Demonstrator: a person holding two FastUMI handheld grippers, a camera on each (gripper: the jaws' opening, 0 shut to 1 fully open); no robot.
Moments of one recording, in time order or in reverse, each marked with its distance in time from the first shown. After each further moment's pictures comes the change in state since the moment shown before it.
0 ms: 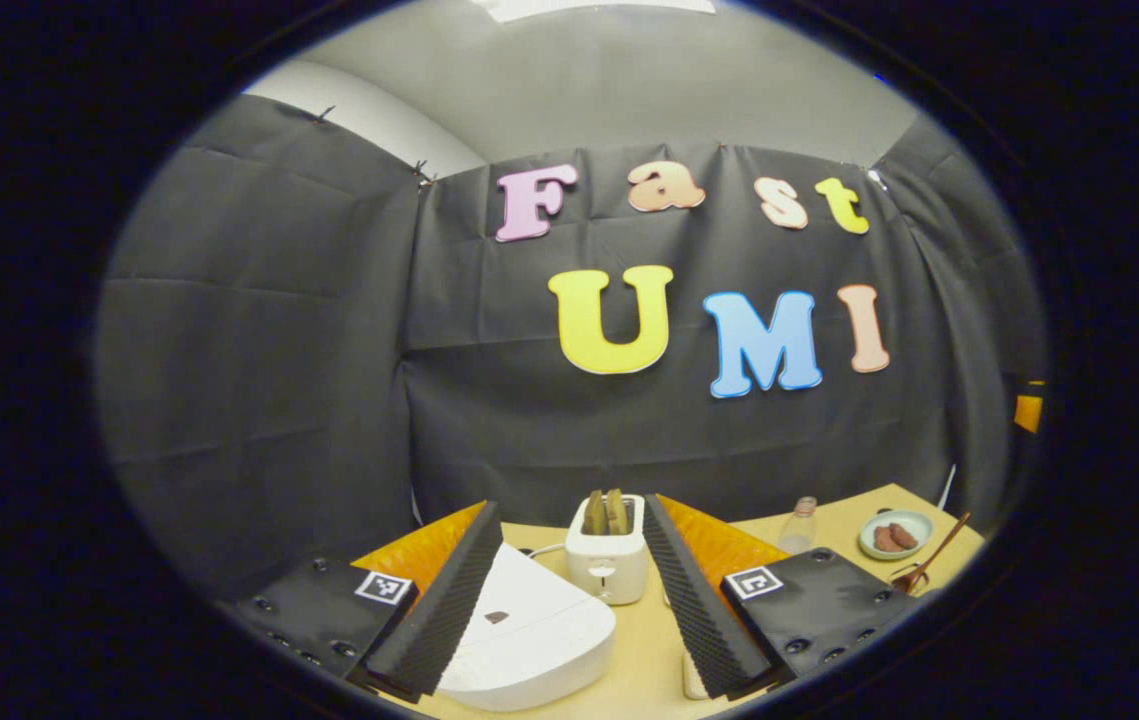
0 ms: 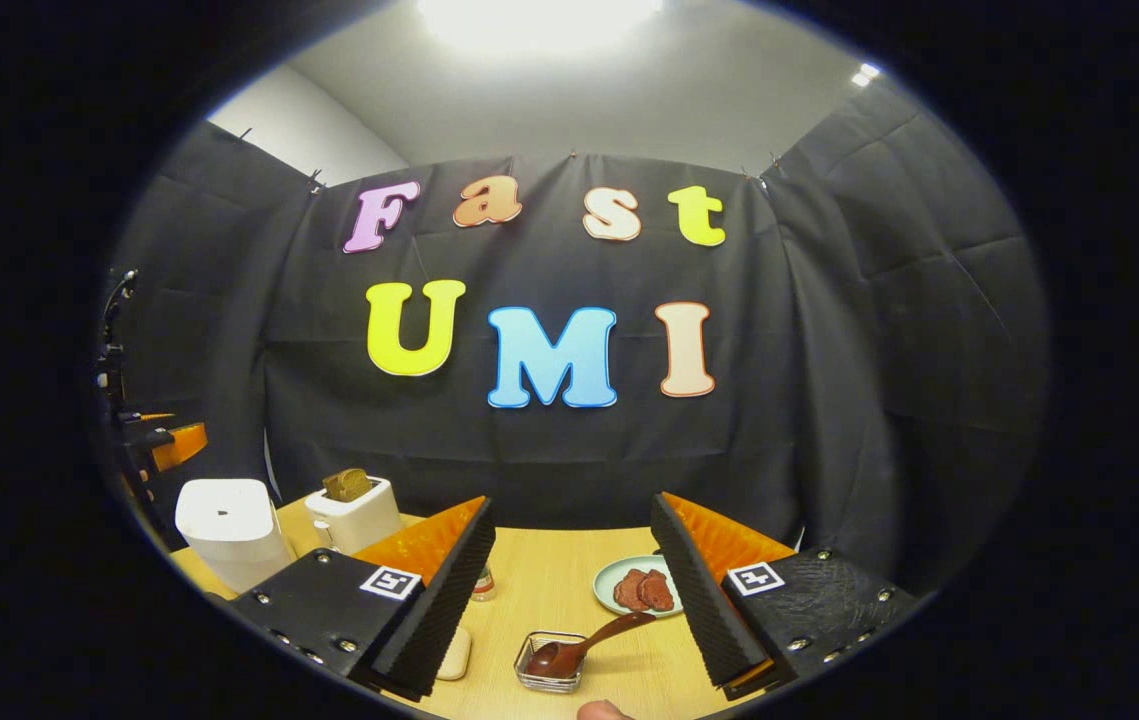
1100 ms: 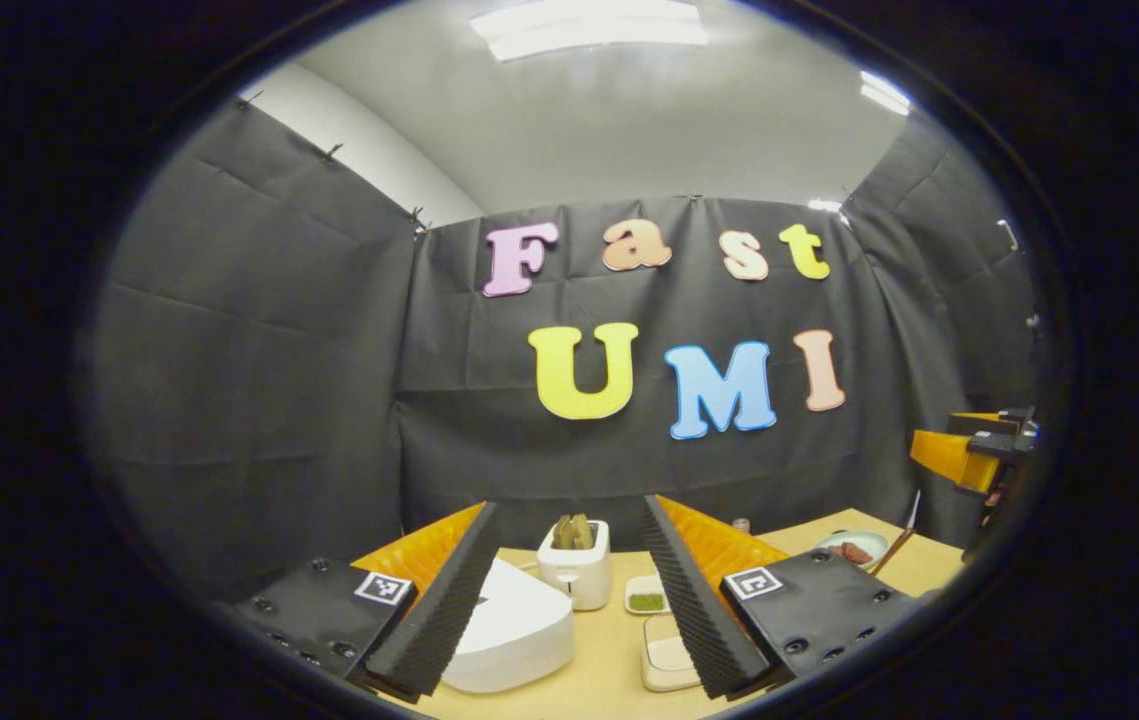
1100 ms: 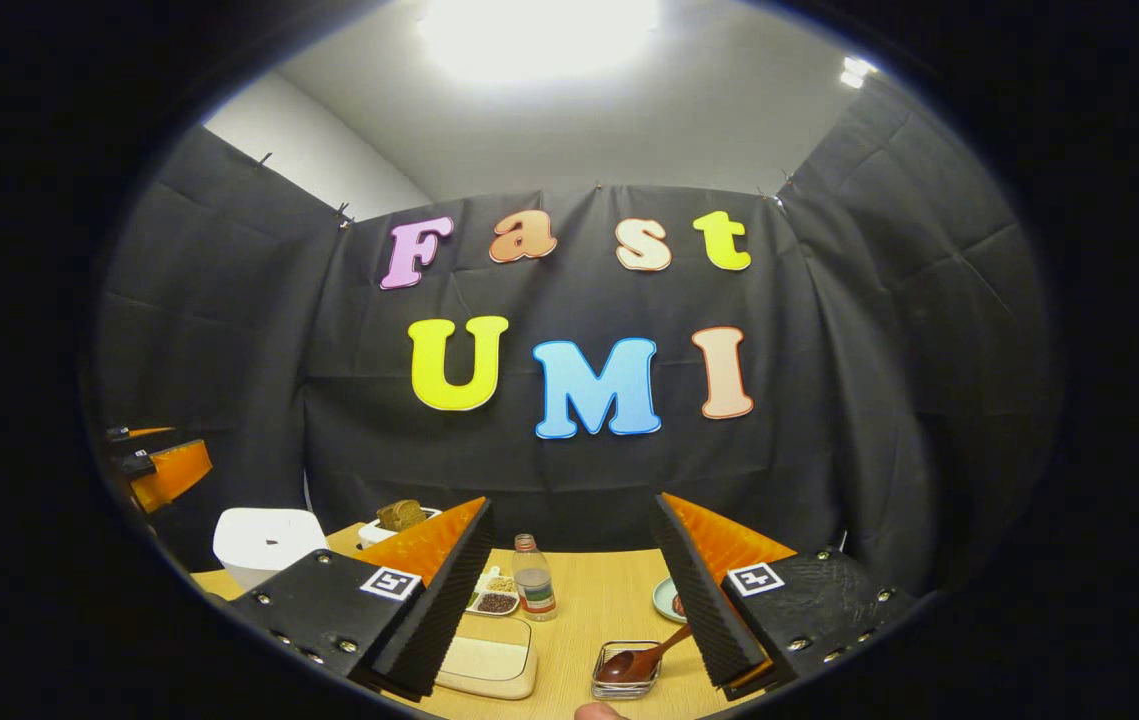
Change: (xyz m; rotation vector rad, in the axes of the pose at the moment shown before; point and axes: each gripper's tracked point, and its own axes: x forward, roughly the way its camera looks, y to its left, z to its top) left arm -0.106 -0.024 0.033 -0.001 -0.141 -0.032; right arm -0.025 0.060 0.005 0.033 -0.090 0.069
